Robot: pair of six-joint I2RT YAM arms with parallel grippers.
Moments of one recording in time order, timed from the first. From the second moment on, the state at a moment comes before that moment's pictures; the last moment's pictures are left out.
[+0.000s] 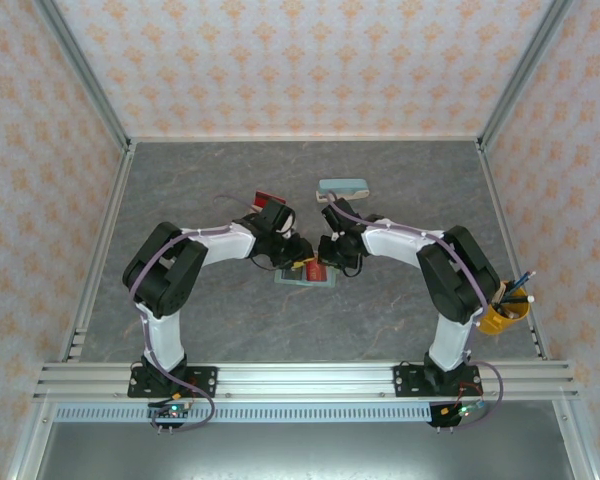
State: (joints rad) left arm -0.53 1.89 1.08 -0.20 0.47 -0.94; right arm 0.60 1.81 1.09 -0.48 -0.21 0.75
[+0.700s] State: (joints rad) left arm -0.49 1.84 1.00 -0.08 0.55 -0.93; right arm 0.59 1.83 1.11 -0.48 -0.20 0.76
